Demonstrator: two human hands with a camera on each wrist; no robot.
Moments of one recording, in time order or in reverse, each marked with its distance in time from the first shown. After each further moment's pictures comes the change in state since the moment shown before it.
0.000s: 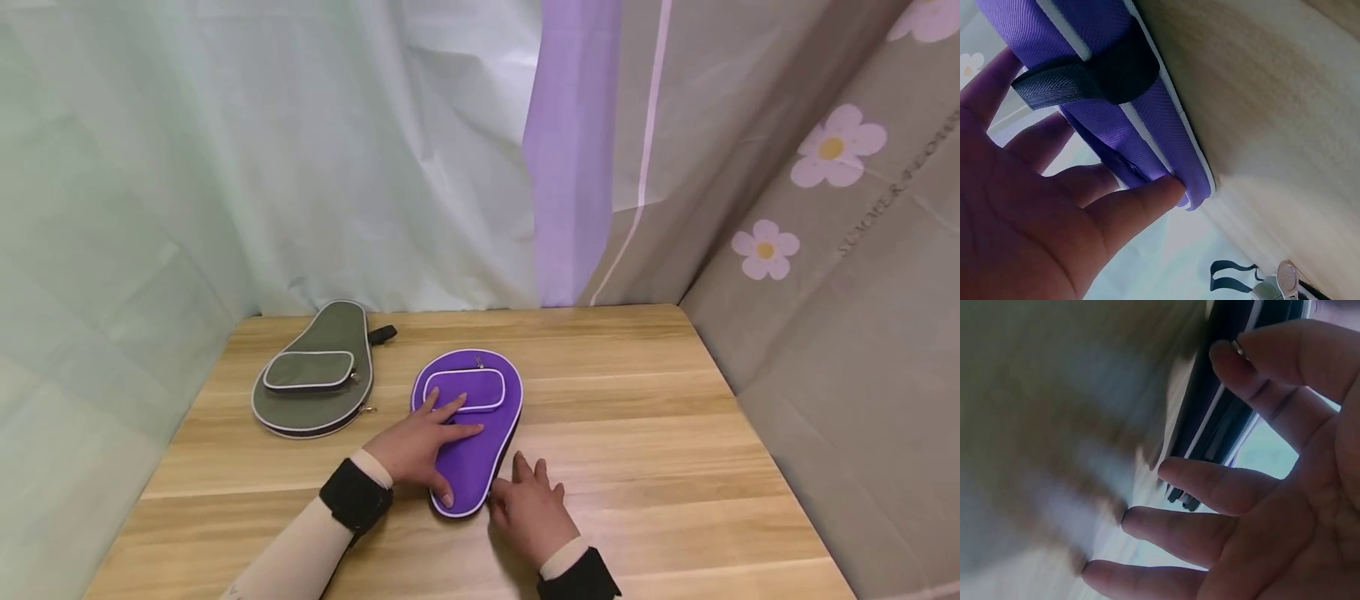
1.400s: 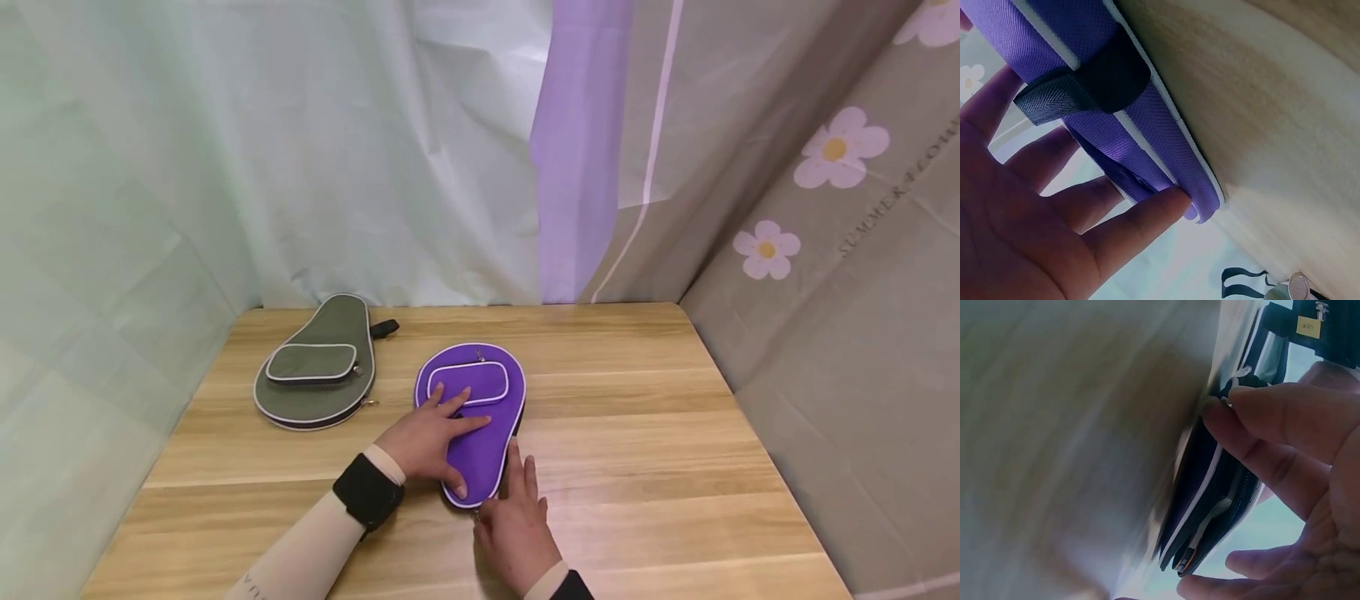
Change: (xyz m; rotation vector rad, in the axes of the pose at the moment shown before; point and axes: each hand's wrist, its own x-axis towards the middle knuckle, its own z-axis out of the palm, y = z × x) left_hand 0.006 0.011 0.004 0.076 0.036 -0.027; right_hand -0.027 -0.025 0.020 0.101 0.144 -0.049
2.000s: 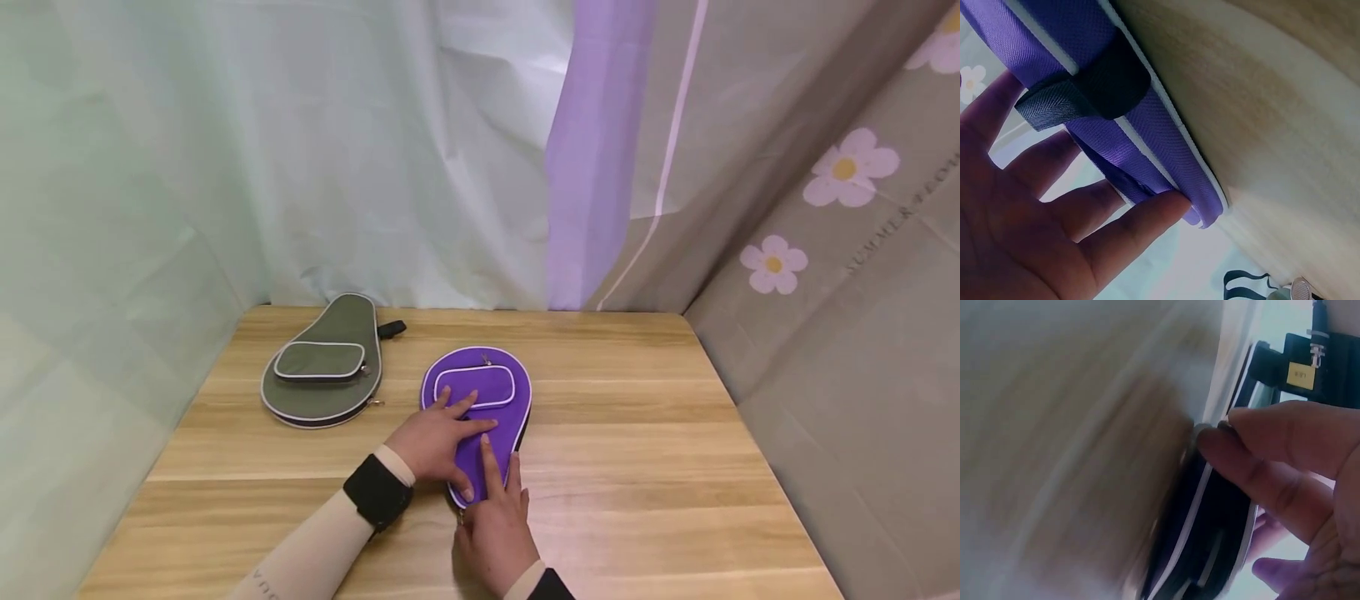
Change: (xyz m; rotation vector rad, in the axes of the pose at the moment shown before) left_hand -0.002 0.004 0.000 0.077 0.038 0.006; right_hand 0.009 -0.022 0.017 -0.036 0.050 -0.123
